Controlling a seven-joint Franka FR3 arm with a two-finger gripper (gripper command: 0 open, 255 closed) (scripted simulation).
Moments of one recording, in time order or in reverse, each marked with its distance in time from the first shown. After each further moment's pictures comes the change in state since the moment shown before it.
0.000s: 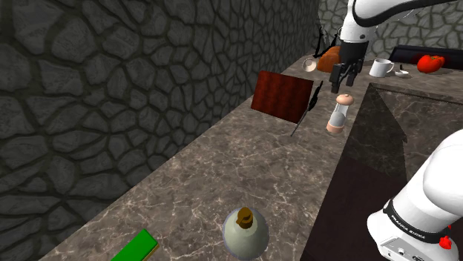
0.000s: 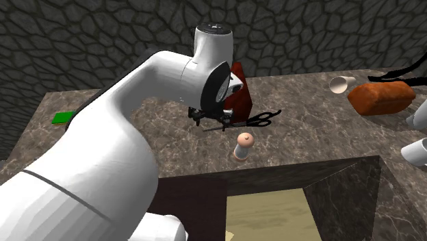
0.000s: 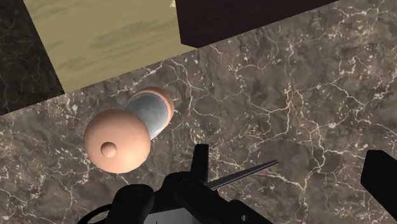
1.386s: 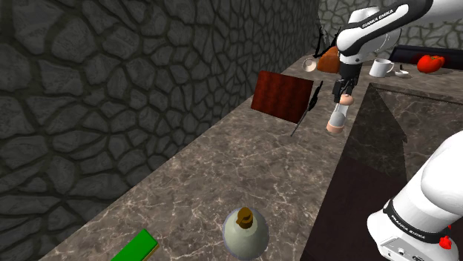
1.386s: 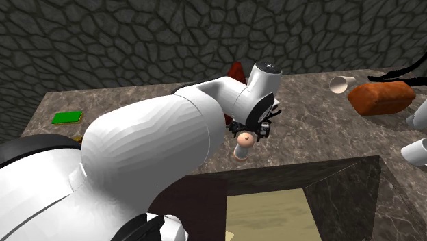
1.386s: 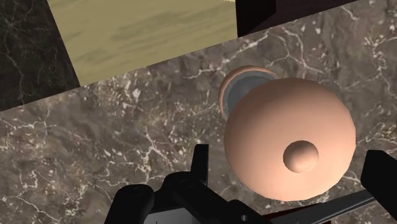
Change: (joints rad) arm -0.039 0.404 -0.246 0.088 0.021 0.311 -0.316
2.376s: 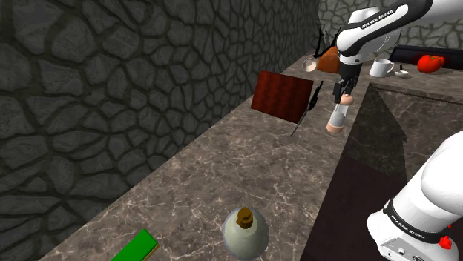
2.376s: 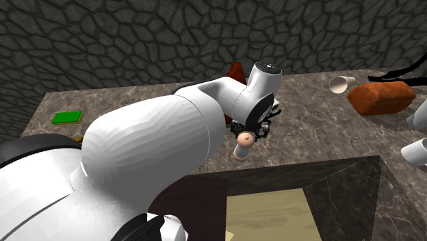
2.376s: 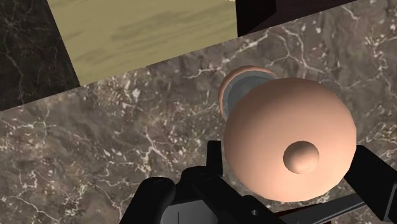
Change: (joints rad) arm 0.000 0.001 0.000 -0.002 0.000 0.004 0.000
